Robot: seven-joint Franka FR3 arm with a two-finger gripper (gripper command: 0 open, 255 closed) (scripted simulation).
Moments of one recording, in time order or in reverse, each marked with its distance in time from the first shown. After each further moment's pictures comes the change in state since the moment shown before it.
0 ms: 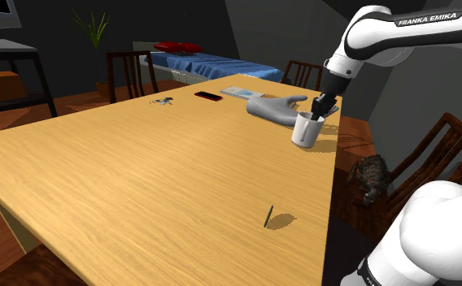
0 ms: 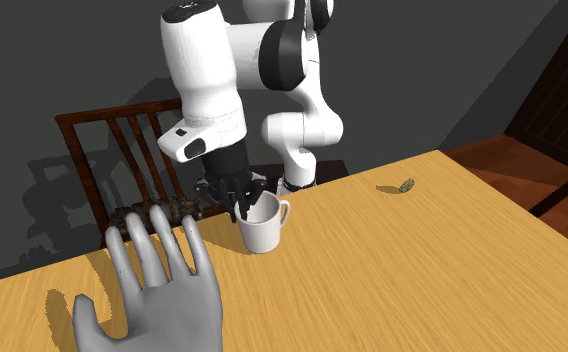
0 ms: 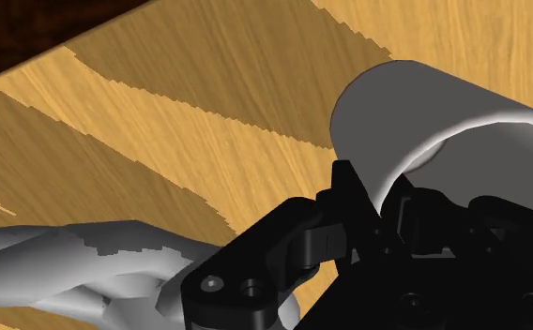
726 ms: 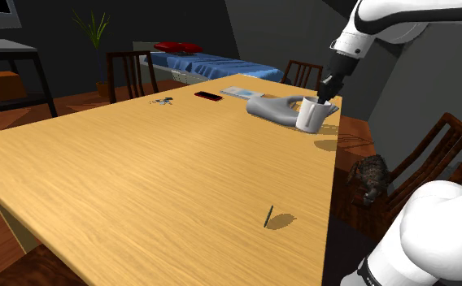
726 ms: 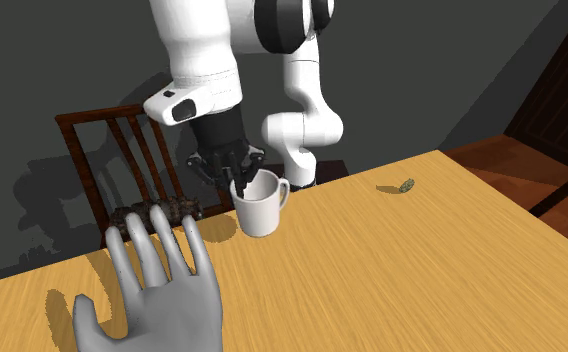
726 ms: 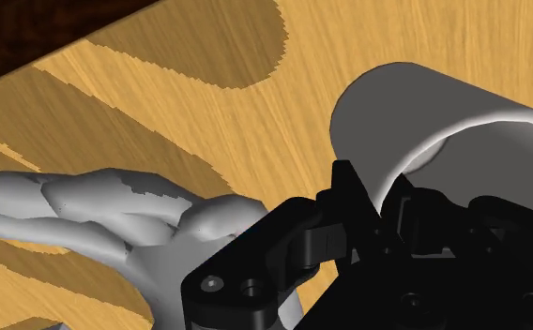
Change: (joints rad) arm 0.008 0.005 0.017 0.147 0.012 -0.141 0.006
